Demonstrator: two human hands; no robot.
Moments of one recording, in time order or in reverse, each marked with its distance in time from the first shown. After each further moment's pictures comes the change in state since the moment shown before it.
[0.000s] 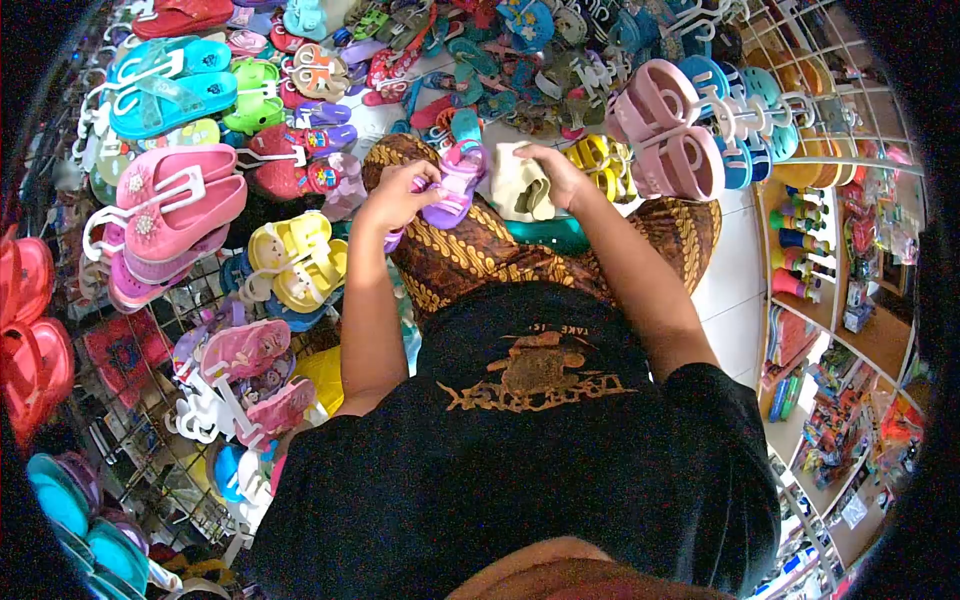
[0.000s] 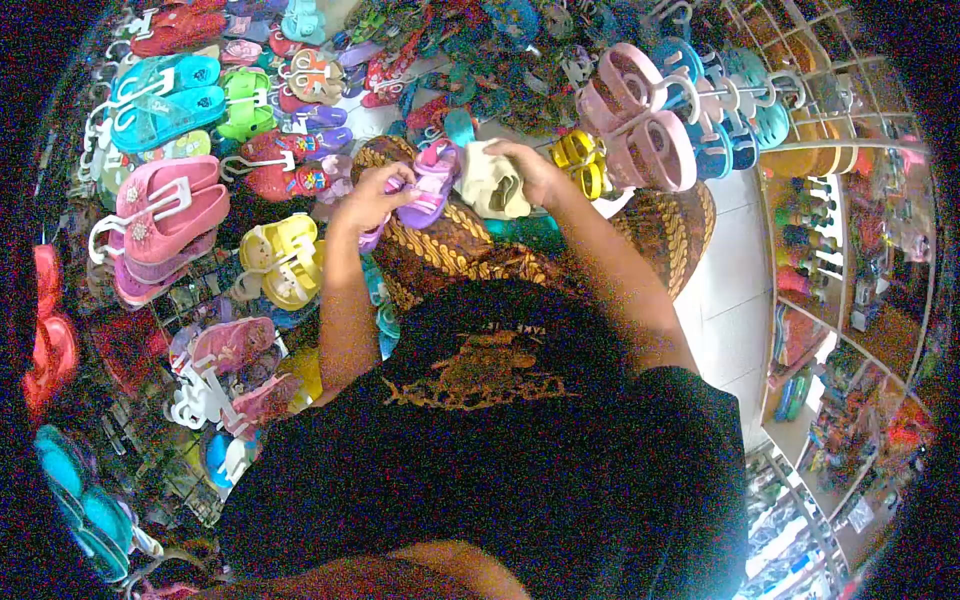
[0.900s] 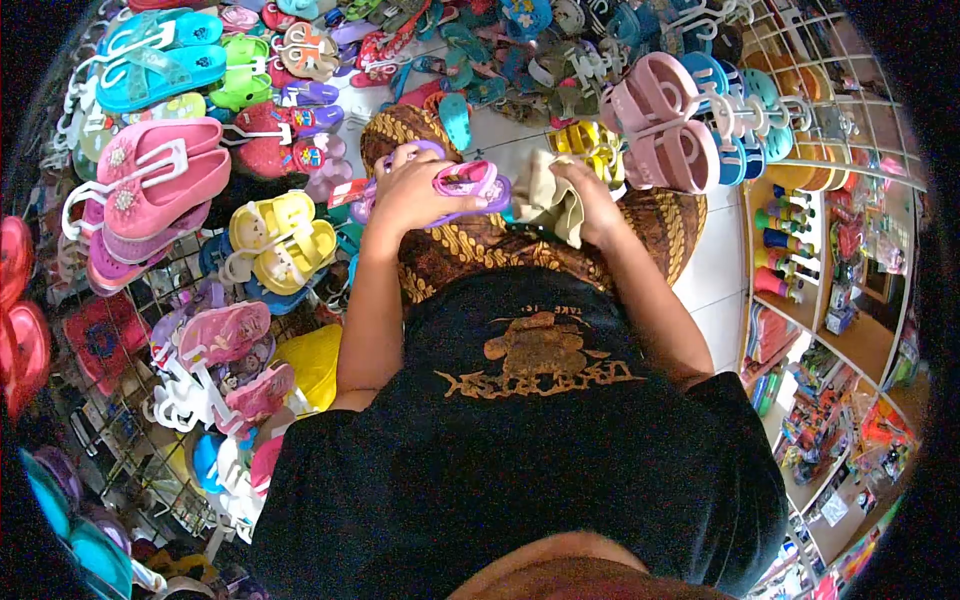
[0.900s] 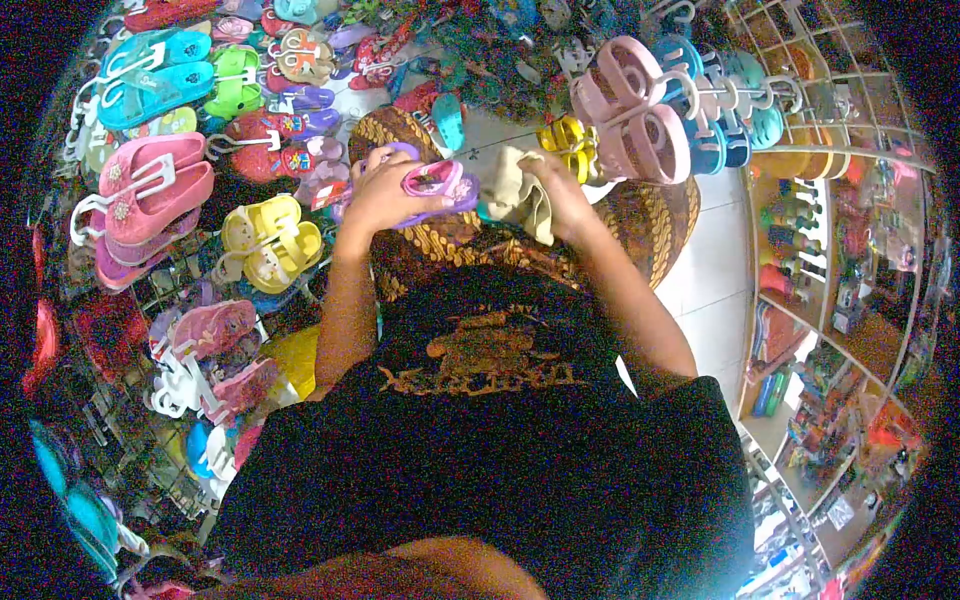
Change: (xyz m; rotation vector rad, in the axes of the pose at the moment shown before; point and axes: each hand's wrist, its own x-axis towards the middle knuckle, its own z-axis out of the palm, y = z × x) left_hand -0.026 0.090 0.029 0.573 0.051 -0.049; right_hand -0.094 0.023 0.028 -0.072 0.350 -0.315
